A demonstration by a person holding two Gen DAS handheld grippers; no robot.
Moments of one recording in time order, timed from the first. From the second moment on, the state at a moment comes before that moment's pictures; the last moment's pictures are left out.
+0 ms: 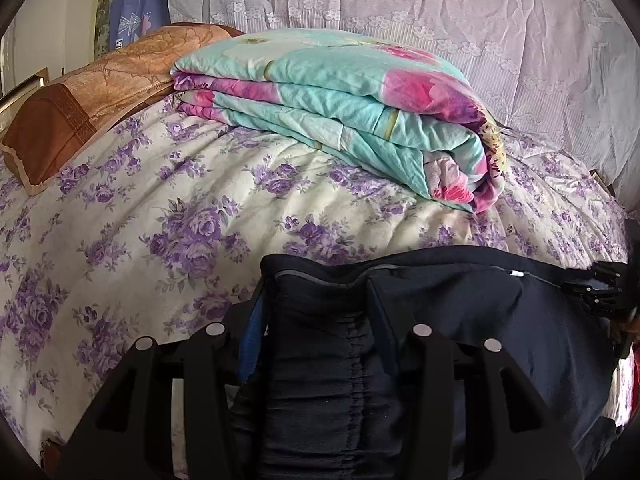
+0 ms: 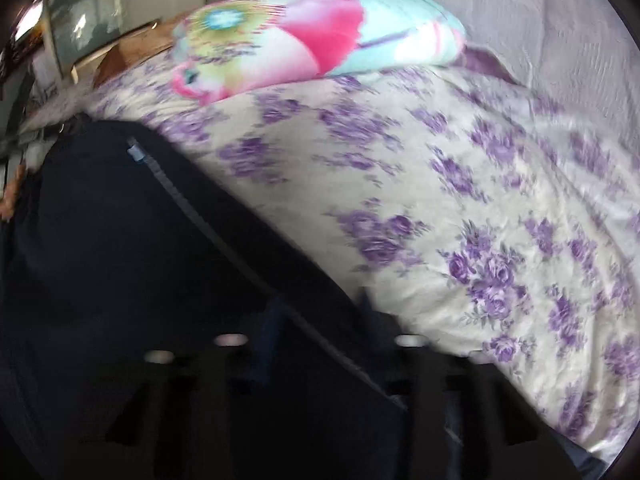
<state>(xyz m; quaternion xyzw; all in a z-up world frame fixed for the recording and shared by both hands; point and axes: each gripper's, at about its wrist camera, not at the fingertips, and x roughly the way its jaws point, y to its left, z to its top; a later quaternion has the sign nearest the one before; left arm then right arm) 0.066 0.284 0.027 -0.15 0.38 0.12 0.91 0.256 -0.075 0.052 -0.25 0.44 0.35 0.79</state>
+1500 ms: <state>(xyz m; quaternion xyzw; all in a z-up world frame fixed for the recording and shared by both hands) -0.137 0.270 0.019 -0.35 0.38 0.03 0.85 -0.155 -0.137 0.113 -0.25 0.33 0.29 0.86</state>
